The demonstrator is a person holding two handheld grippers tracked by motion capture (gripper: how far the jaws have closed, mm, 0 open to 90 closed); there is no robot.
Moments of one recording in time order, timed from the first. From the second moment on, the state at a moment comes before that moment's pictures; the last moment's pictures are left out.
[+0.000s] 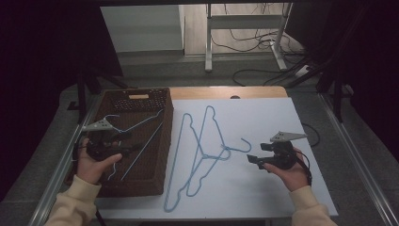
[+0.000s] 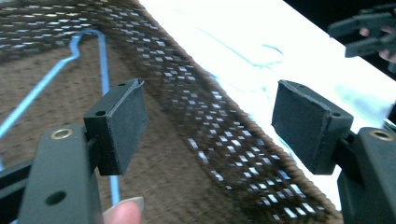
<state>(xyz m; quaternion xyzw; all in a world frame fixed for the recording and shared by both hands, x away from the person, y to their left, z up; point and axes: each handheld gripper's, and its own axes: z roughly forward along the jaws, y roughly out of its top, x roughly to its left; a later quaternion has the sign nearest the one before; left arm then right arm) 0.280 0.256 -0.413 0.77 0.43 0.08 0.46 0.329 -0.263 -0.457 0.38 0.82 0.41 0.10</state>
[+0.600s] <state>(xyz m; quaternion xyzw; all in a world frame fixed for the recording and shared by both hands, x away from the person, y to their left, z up) 0.271 0.208 -0.424 0.79 0.40 0.07 0.45 0.321 -0.261 -0.452 0.37 0.82 0.42 0.11</state>
